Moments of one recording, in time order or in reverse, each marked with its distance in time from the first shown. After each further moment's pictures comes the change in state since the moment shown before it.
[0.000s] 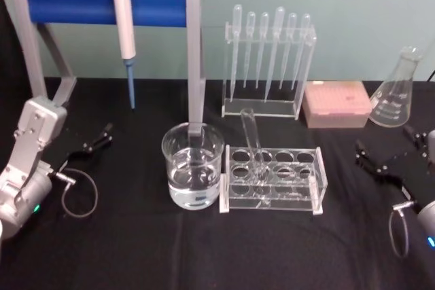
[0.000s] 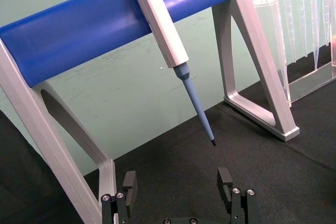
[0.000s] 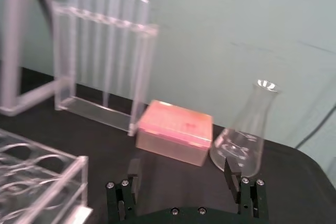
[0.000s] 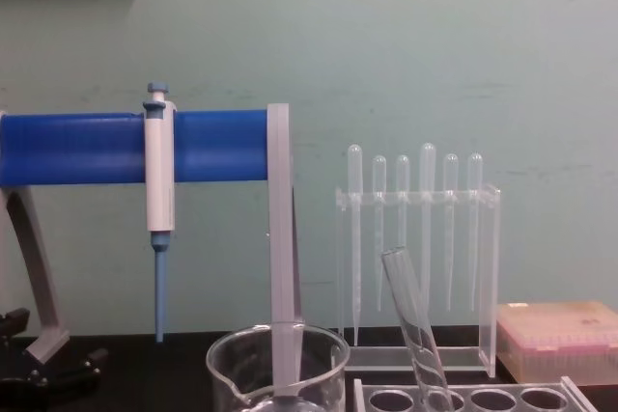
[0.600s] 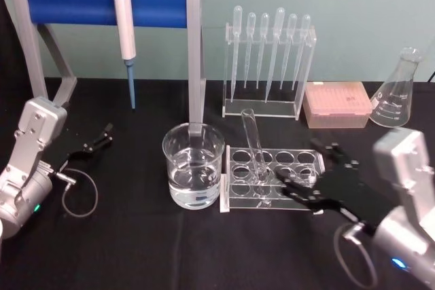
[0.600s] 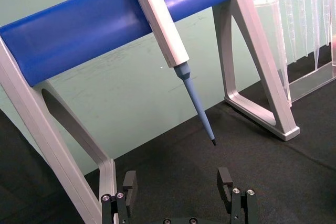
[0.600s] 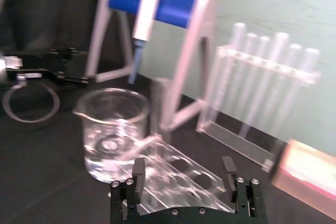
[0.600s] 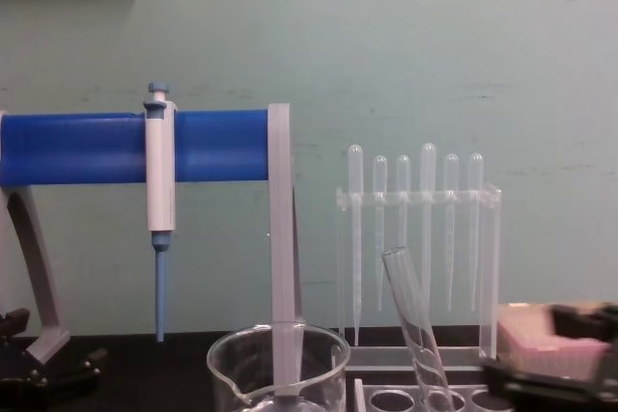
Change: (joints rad) left arm 0.000 0.000 0.000 0.000 0.000 0.000 0.000; right arm -0.039 0.115 -0.158 -0.242 0.119 0.111 0.229
